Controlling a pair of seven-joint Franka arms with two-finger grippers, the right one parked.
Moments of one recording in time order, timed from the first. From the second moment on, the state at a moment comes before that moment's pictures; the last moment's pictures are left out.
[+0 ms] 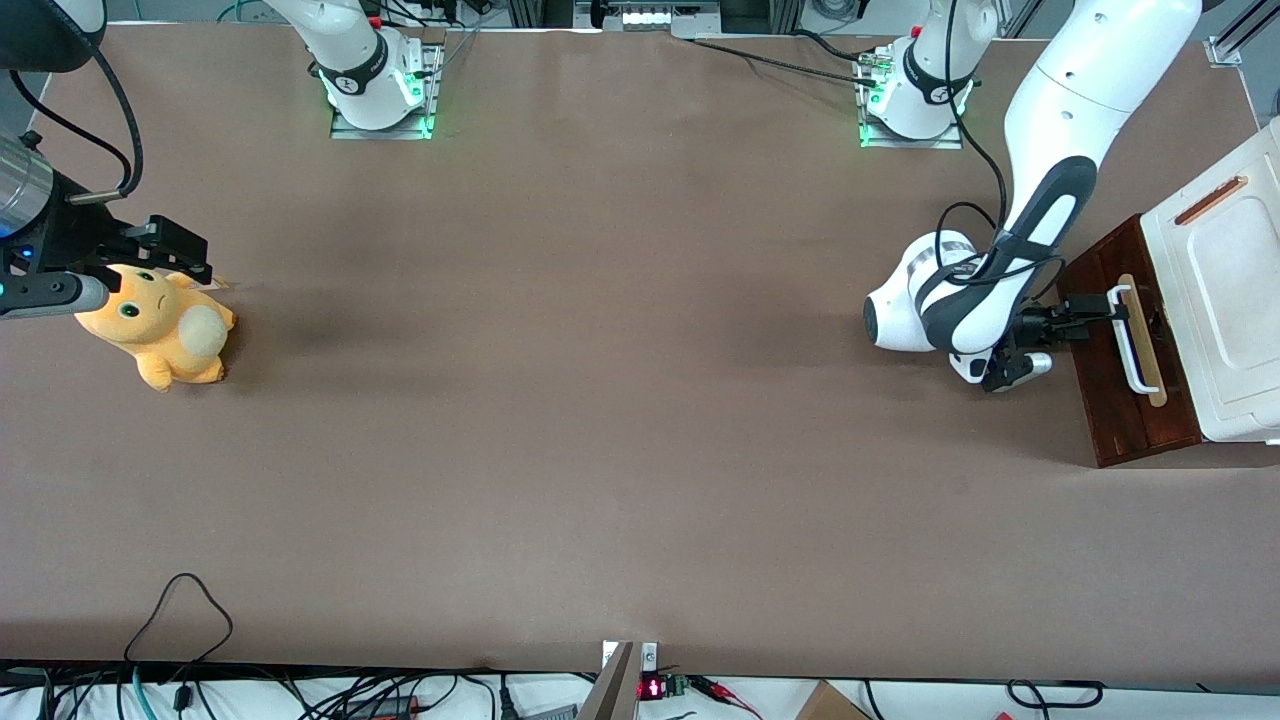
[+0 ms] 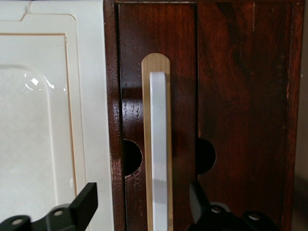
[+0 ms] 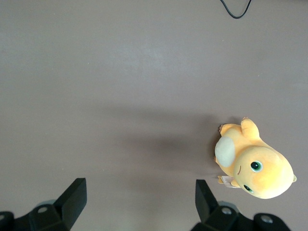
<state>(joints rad) 0.13 0.61 -0.38 -2.08 1.45 1.32 -1.12</state>
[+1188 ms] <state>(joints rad) 0.16 0.64 -0.33 -2.07 1.56 1.39 -1.09</state>
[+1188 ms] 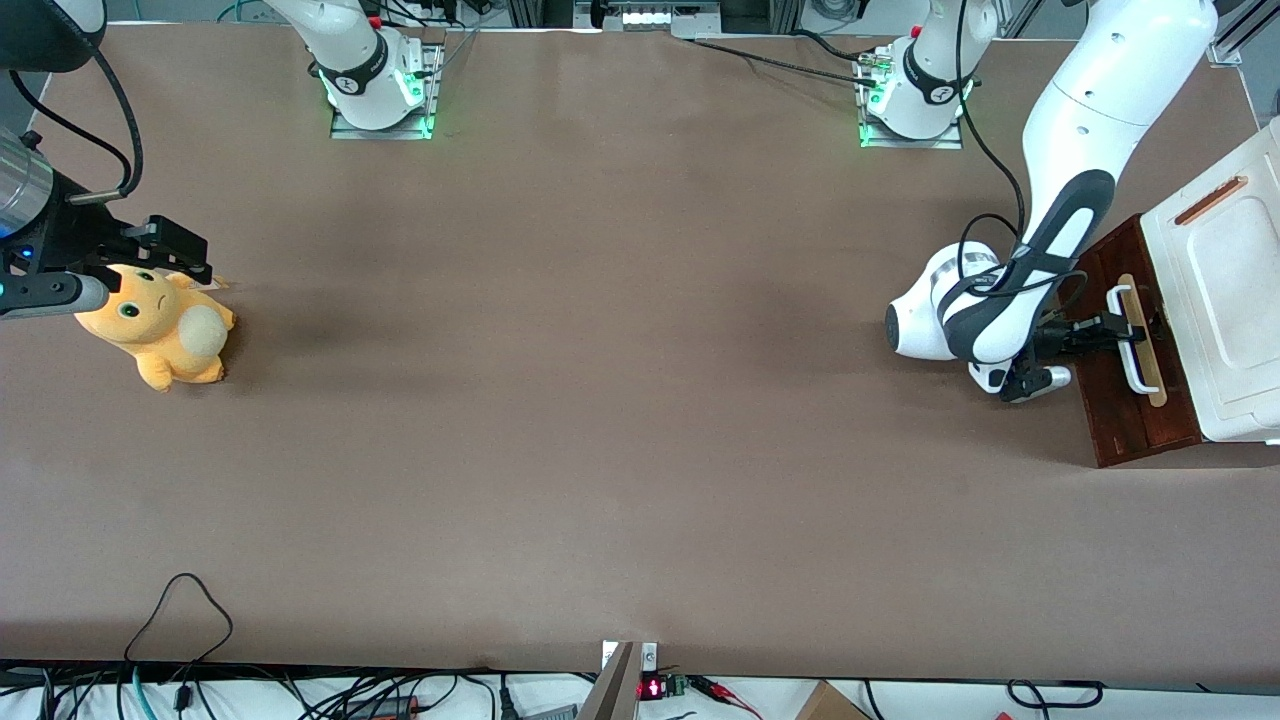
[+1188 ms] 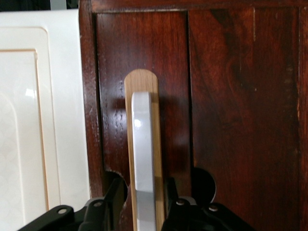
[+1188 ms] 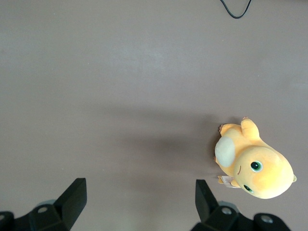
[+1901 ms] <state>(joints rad) 0.16 0.64 -0.32 -2.06 1.57 1.40 -1.09</state>
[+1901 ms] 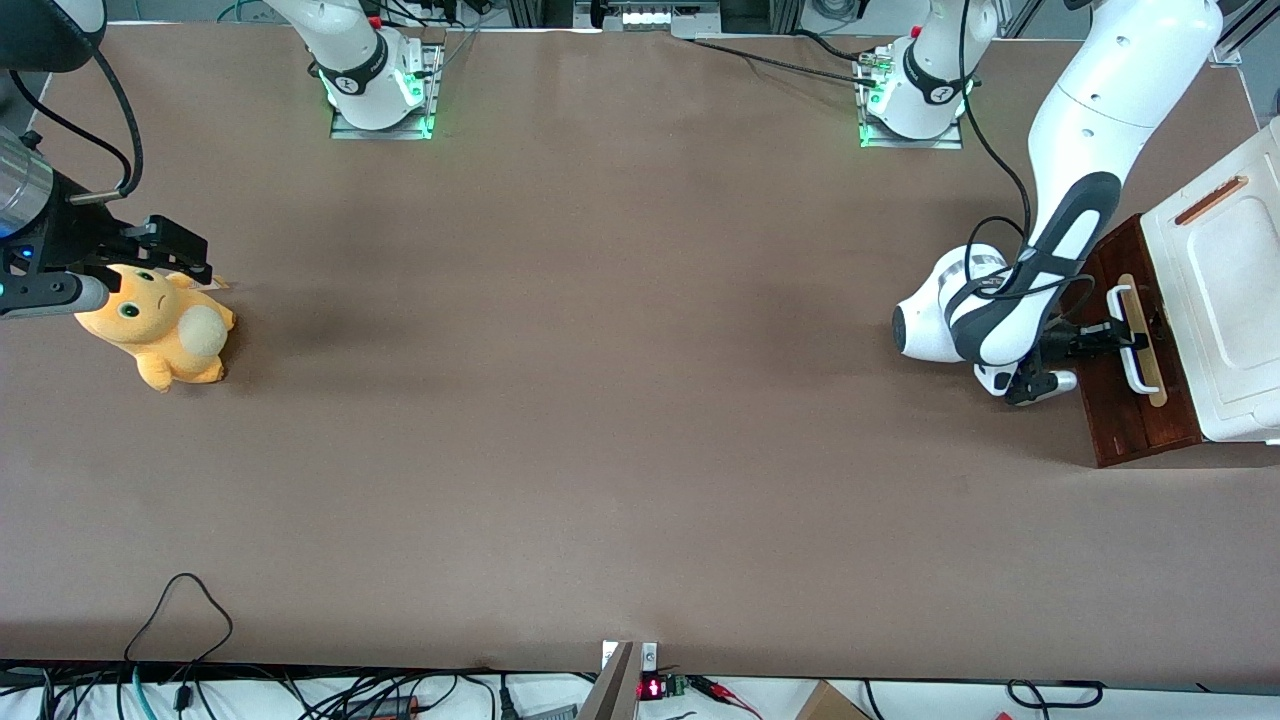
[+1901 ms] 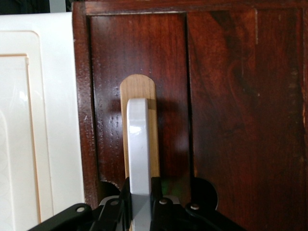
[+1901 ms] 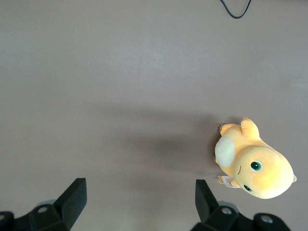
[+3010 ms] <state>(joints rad) 0.16 0.64 -0.42 -2.06 1.55 1.36 -1.09</state>
